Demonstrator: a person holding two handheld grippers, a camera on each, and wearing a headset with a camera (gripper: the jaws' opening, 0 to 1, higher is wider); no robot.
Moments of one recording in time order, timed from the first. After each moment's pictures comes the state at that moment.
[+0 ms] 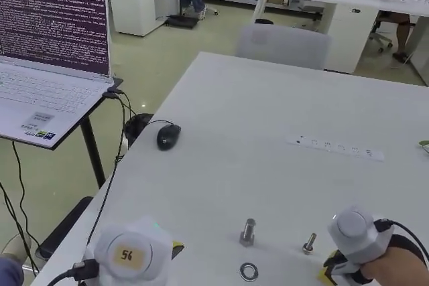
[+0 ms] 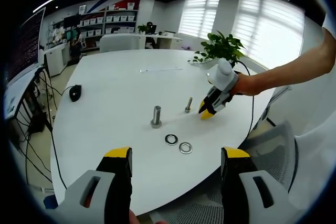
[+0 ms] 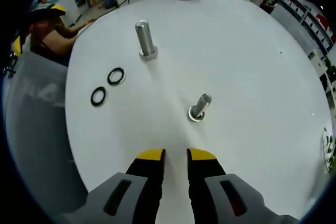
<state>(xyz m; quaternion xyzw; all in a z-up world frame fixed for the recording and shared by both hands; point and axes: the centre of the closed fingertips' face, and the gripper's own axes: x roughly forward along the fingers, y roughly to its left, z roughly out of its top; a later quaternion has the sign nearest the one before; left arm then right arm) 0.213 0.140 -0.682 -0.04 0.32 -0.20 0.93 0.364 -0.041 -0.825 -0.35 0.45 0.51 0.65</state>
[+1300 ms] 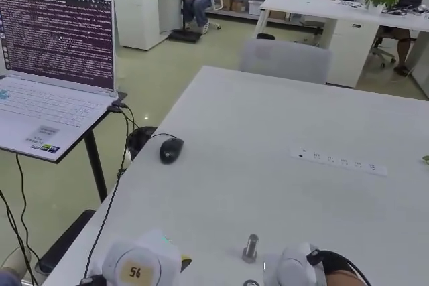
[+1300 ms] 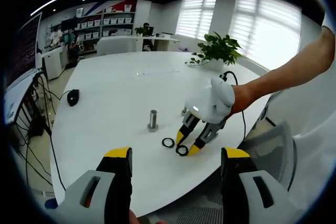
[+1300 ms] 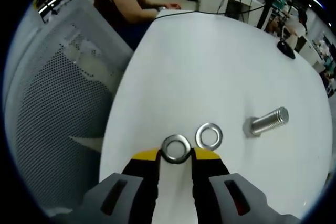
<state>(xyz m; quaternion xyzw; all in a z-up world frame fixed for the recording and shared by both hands) 0.214 0.132 -0.675 -0.03 0.31 -0.21 0.93 0.269 0.067 -0.825 -0.45 0.30 0.70 0.47</state>
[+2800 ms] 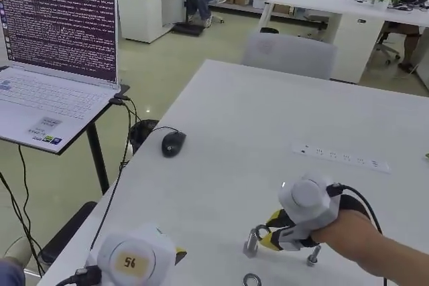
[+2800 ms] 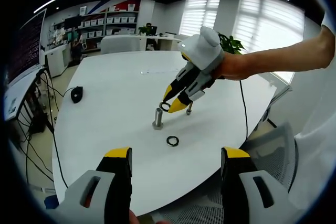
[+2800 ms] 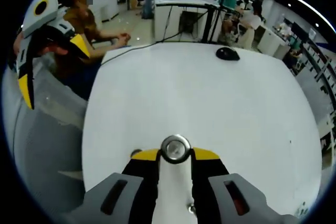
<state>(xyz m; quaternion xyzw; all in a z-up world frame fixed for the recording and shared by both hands) 0.212 0.145 -0.677 -0.04 0.31 -0.20 0.93 0.366 0.110 -0.747 -0.37 0.30 0.63 0.61</state>
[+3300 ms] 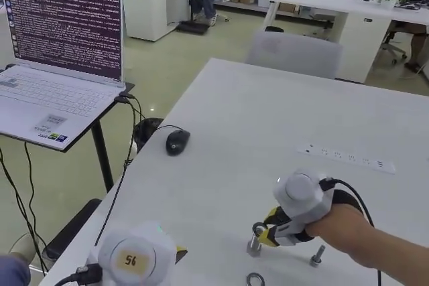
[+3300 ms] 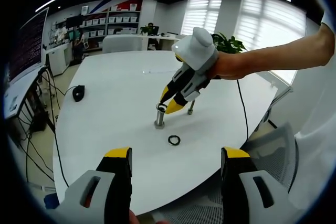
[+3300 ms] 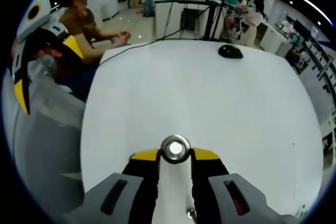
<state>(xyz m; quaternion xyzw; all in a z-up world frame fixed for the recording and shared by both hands) 0.211 0.148 -0.678 -0.04 0.31 -0.19 0.93 0.366 0.120 -0.754 -0.38 0.31 0.63 0.60</state>
